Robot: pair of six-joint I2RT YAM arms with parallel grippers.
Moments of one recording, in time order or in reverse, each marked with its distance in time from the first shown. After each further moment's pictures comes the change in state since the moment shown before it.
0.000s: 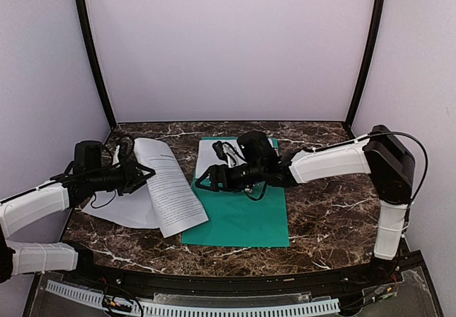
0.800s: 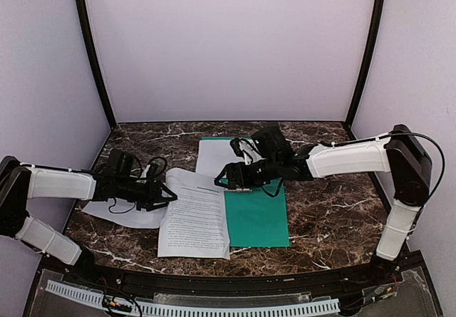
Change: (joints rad) left arm -0.159 0.365 0.034 0.058 0.075 0.037; right arm -0.054 -0.148 -0.087 -0.188 0.124 -0.119
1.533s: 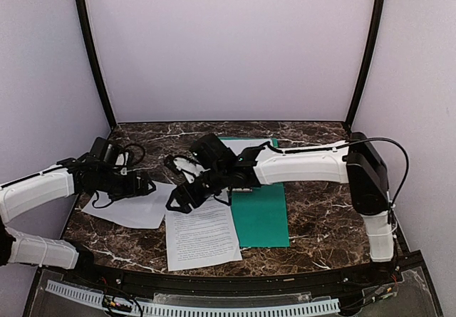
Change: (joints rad) left arm 0.019 -0.238 0.118 -0.483 -0.495 0.273; right arm 0.224 0.278 0.449 -0.217 -0.023 -0.286
